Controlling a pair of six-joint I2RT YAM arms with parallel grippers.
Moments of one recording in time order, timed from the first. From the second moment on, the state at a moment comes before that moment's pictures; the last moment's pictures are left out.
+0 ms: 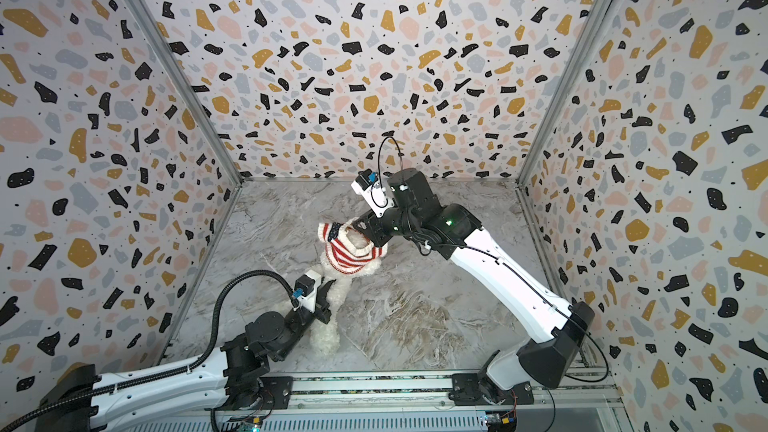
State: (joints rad) left arm -1.11 0.74 0.20 0.54 -0.58 0.05; right arm 0.79 1.48 1.66 -0.77 -0.30 0.05
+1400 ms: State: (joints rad) left arm -1.11 0.82 0.20 0.54 -0.55 0.05; right arm 0.74 1.51 1.55 -0.79 -0.54 -0.01
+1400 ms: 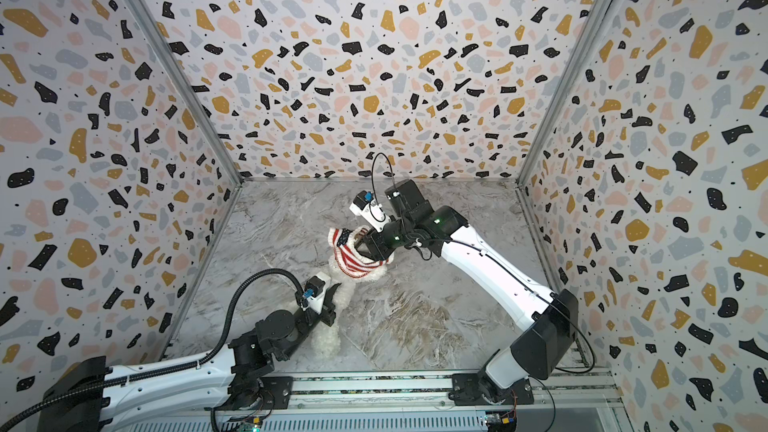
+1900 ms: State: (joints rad) left arm -1.11 0.81 0.20 0.54 -0.53 0.05; right arm 0.75 1.54 1.54 -0.82 -0.56 -0.03
